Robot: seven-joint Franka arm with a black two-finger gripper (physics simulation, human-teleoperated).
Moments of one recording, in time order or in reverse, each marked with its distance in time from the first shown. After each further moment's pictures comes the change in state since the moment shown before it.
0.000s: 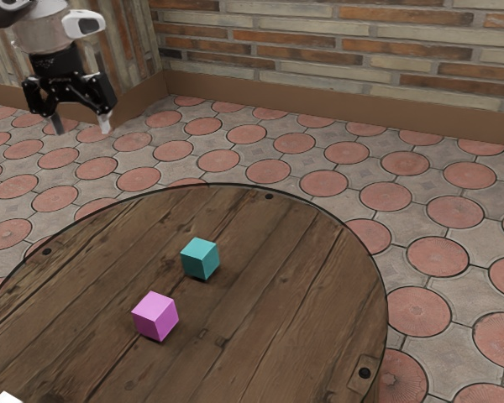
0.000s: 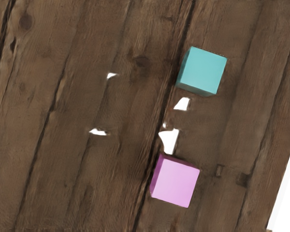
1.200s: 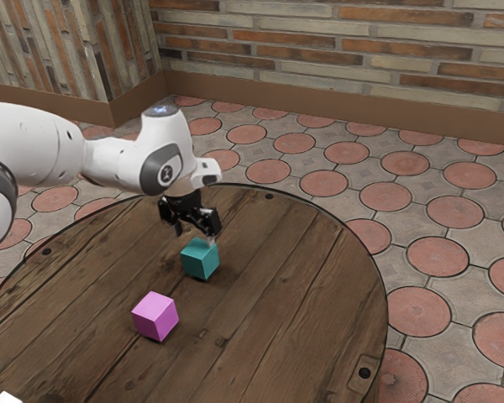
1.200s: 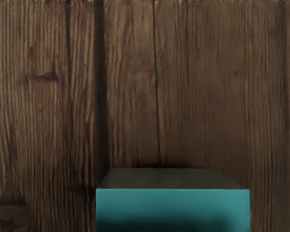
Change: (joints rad) arm -0.037 0.583 -0.076 -0.147 -0.019 0.771 0.258
